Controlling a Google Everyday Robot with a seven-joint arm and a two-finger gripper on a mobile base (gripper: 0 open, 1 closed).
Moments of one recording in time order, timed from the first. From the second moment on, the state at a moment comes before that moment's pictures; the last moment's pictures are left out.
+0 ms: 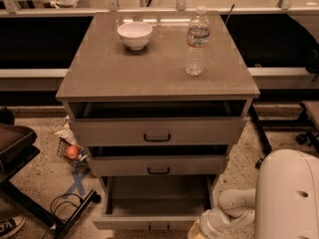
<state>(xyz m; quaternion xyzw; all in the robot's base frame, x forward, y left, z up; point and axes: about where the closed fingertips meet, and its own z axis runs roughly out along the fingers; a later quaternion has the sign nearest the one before) 0.373 -0.140 0.237 -0.58 0.76 0.28 0.11</state>
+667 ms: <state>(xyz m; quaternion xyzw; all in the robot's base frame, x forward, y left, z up) 0.396 -0.141 0.238 -0.58 0.76 0.26 0.15</state>
